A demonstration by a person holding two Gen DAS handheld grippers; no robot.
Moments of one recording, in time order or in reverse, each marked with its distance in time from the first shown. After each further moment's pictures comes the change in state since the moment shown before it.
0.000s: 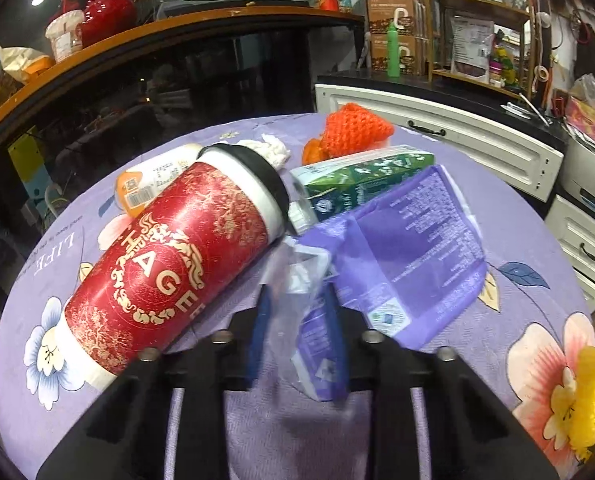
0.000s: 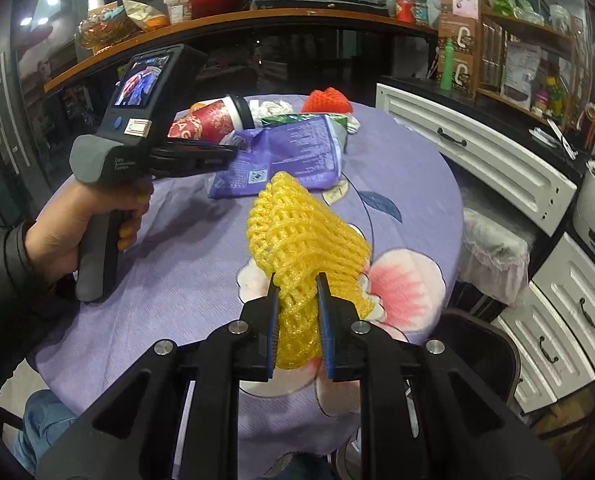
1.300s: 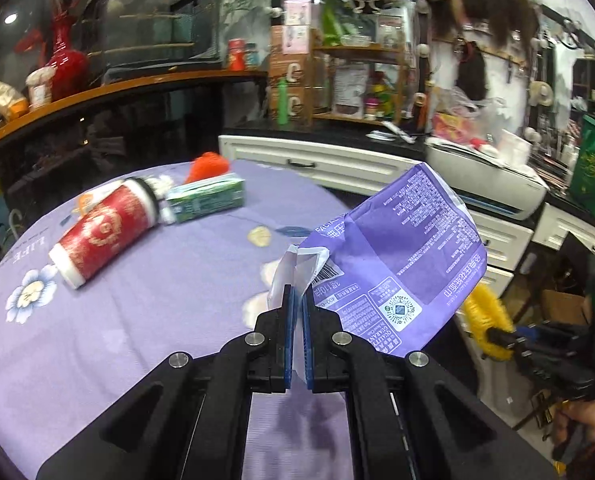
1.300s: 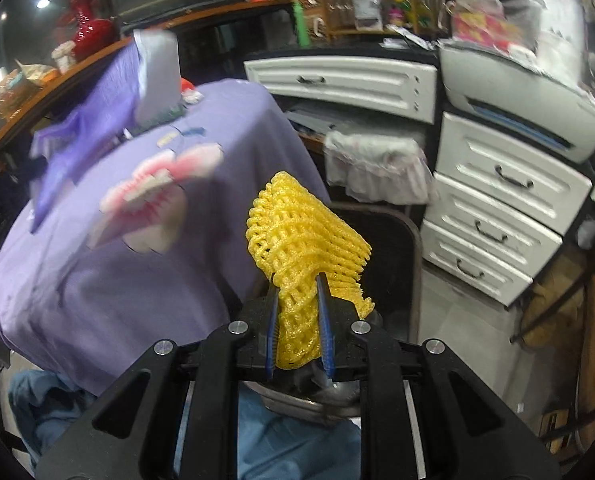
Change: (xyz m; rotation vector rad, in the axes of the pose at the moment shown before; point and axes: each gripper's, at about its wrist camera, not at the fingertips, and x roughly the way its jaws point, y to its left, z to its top) left arm -0.169 -0.108 -0.086 0.079 -0.186 -0.296; right arm -0.075 -0.123 -0.136 0.350 0.030 -0.215
